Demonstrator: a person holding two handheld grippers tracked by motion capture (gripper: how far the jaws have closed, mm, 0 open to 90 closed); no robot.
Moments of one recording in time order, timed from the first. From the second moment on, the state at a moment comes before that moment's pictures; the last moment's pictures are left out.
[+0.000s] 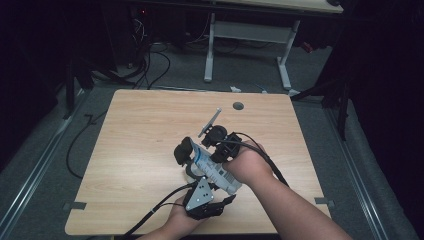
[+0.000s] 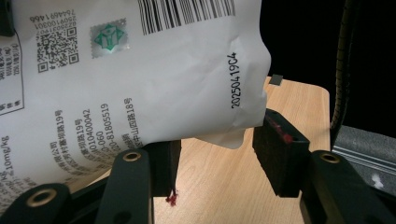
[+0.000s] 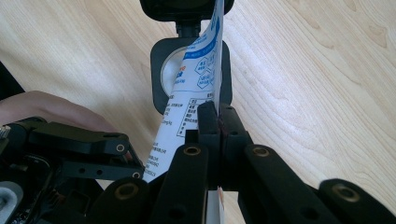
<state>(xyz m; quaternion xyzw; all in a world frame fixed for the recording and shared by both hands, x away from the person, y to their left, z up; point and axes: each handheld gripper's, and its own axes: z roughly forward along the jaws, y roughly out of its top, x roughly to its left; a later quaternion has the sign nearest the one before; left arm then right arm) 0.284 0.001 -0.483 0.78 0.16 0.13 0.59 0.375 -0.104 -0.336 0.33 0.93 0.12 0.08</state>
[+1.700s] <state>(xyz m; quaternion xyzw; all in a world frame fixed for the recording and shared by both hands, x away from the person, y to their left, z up) 0.289 0.000 -0.480 0.78 0.16 0.12 0.59 0.378 -0.105 -0.335 0.34 0.93 0.12 0.09</state>
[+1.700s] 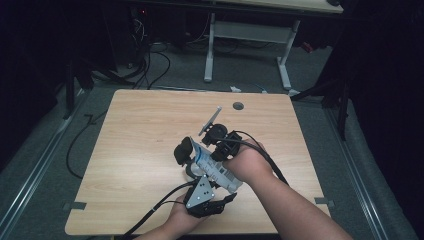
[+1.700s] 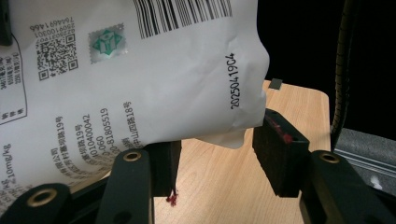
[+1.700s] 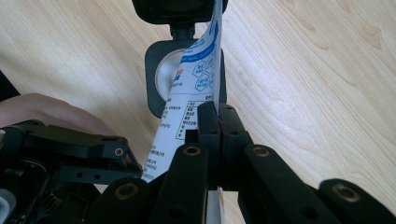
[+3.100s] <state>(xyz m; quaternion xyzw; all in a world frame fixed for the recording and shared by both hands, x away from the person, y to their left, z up) 0.288 0.003 -0.476 0.78 0.16 0.12 0.59 0.380 -0.102 -0.335 0.33 0.93 0.13 0.09</state>
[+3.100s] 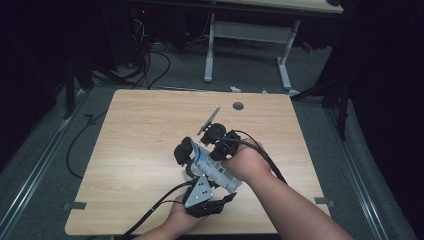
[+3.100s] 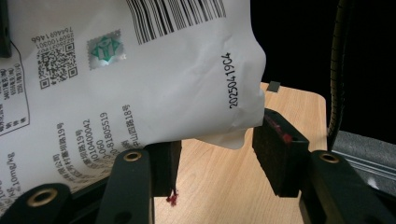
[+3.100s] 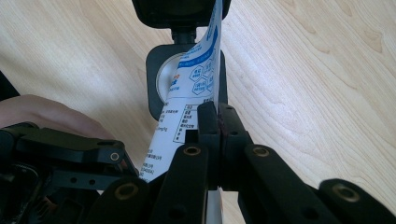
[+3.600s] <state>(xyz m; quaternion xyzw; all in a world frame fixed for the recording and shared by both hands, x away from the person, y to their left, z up) 0.288 0.002 -0.476 0.78 0.16 0.12 0.60 0.381 -0.101 -0.336 0.33 0.93 0.13 0.09</state>
